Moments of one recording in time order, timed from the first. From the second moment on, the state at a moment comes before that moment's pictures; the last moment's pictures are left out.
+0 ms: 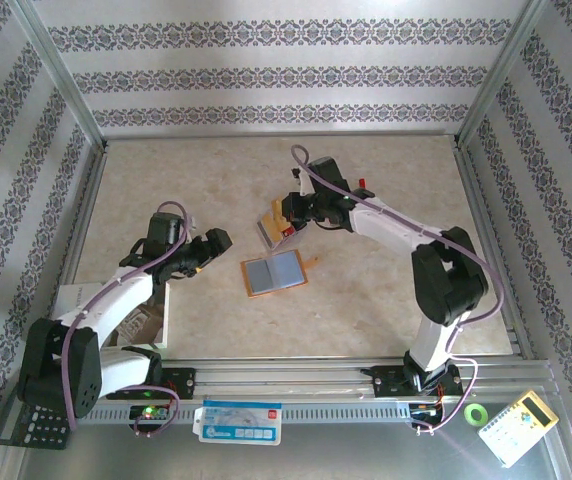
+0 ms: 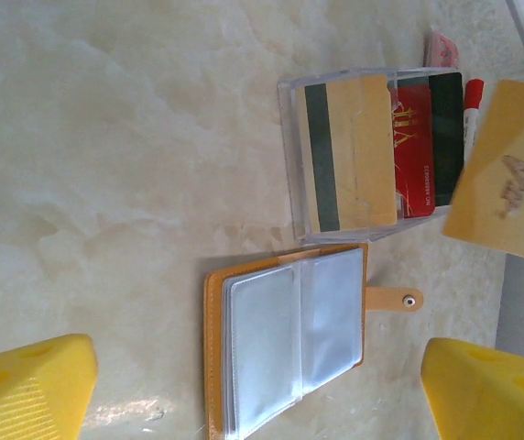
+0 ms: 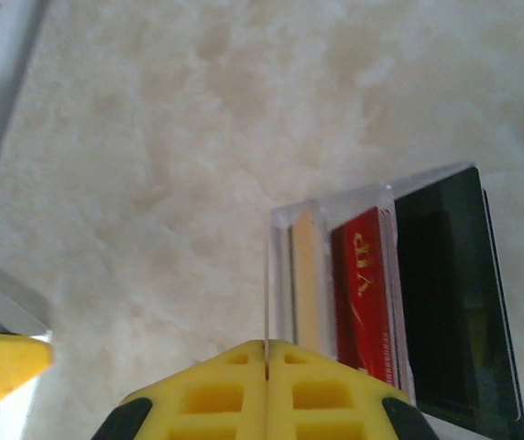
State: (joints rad) left arm -0.18 1.20 0.62 -0.21 0.42 -0.79; right arm 0.53 1.80 1.31 -0.30 -0.34 0.47
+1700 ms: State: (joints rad) left arm -0.18 1.25 0.62 -0.23 0.43 -0.75; right arm 0.76 1.57 1.13 -0.50 0.02 0.55
